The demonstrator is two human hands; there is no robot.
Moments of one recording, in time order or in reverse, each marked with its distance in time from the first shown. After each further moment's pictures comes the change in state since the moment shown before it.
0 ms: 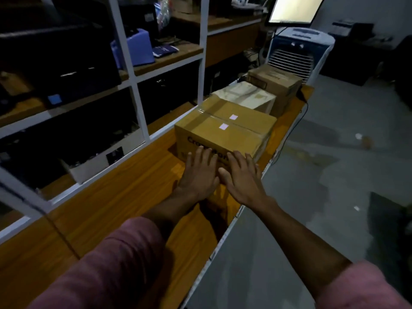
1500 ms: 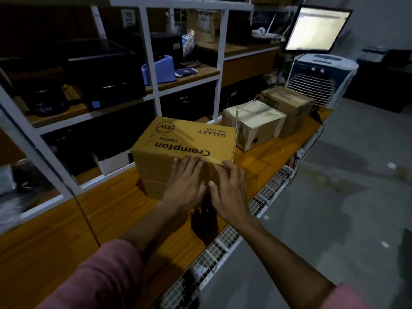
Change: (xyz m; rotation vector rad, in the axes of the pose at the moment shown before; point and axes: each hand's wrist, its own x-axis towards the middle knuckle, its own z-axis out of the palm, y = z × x) left_hand -0.079 0.008 -0.024 -0.008 0.234 -0.094; right_hand -0.065 -0.027 -0.019 0.213 0.326 -0.290
